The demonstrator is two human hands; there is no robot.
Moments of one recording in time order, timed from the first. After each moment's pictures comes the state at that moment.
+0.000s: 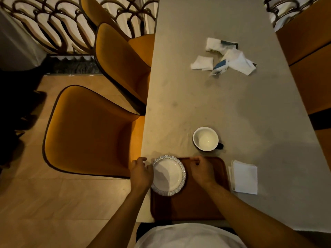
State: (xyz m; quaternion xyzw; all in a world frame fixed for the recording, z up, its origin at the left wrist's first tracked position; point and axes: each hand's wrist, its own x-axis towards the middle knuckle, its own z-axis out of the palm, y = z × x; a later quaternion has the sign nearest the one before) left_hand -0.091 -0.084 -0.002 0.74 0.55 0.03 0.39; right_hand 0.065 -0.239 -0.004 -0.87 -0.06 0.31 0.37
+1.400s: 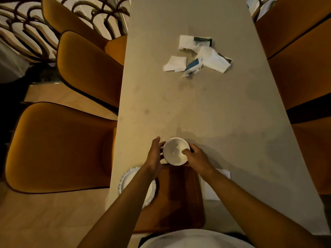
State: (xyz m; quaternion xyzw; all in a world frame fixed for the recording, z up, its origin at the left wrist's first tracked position) left_hand 0.096 -0.144 0.049 0.37 0.52 -0.05 0.77; right_hand 0.188 -0.274 0.018 -0.79 -0.03 0.43 0.44
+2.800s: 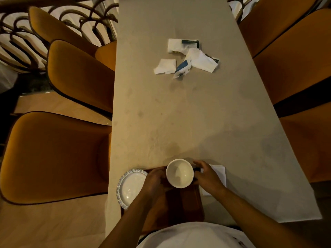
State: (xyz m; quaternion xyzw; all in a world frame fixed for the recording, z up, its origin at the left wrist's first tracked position) left_hand 0.037 -0.192 0.043 0.39 0.50 -0.07 0.77; right_hand 0.160 -0.358 0.004 -0.79 -0.02 0.43 0.45
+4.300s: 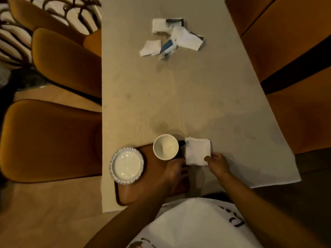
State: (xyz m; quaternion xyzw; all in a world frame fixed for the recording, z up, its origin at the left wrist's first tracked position) left_hand 0.053 -0.314 0.034 0.35 0.52 -0.21 0.75; right_hand 0.150 -0.455 -0.015 -0.84 0.15 0.35 0.39
